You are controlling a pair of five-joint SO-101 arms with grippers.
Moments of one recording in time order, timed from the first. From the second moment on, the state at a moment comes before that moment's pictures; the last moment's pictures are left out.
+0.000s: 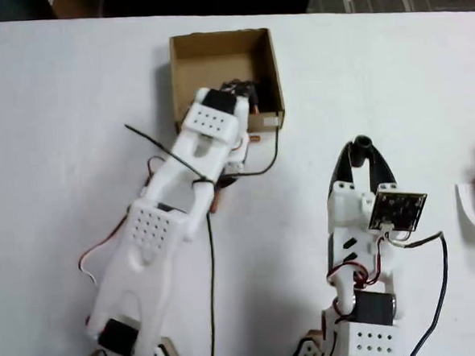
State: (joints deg) left arm 17.3 60.2 -53.7 100.6 17.8; right arm 4.5 -101.6 96.1 18.2 2.0
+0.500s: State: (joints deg) left arm 15.8 60.1 -53.1 101.7 30.3; right arm 4.5 -101.6 96.1 18.2 2.0
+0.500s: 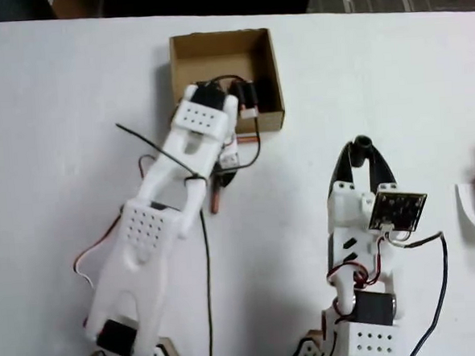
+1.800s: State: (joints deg) left arm 17.3 63.6 -56.0 99.0 22.5; right arm 2.3 -101.6 96.4 18.2 2.0
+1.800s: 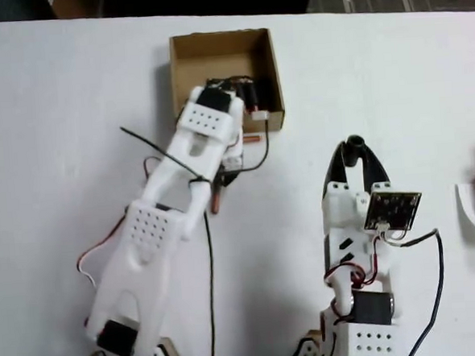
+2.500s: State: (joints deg) left arm 18.5 62.8 -82.6 101.5 22.6; right arm -1.6 -101.6 96.4 18.2 2.0
